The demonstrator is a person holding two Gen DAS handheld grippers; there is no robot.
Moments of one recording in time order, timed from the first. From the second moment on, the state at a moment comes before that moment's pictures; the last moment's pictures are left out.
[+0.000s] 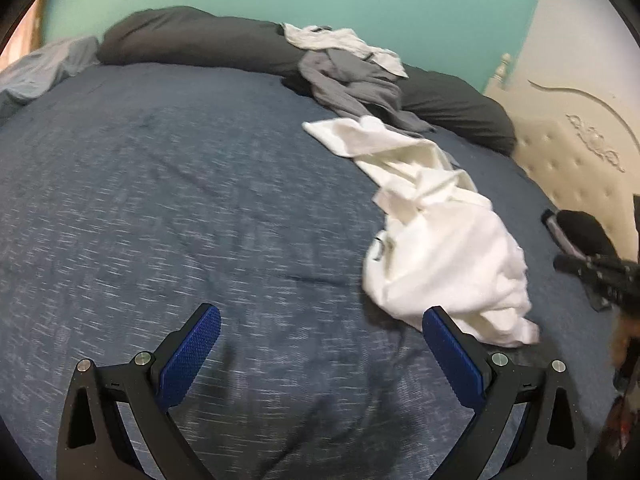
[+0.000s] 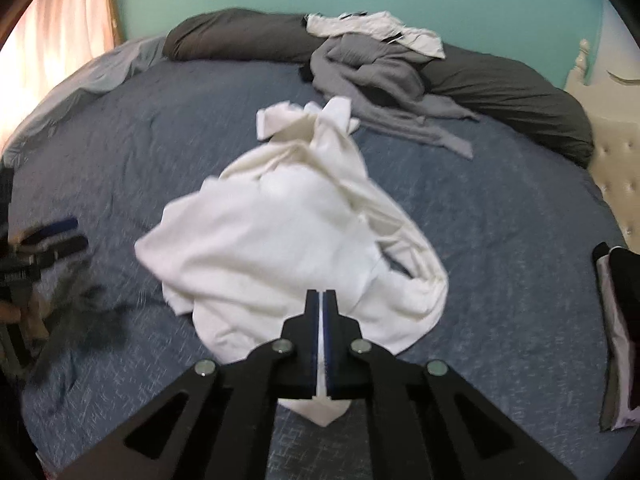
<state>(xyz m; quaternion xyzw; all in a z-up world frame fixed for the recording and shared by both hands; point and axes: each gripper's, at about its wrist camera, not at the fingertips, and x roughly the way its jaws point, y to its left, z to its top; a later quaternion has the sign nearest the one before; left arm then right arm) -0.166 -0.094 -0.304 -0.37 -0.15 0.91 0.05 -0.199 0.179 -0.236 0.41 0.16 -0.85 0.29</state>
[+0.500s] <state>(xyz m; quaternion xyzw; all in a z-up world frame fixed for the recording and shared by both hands) -0.171 -0.090 -0.312 -0.39 -0.15 0.91 0.04 -0.172 0.141 -0.294 0.48 0.25 -0.77 0.35</state>
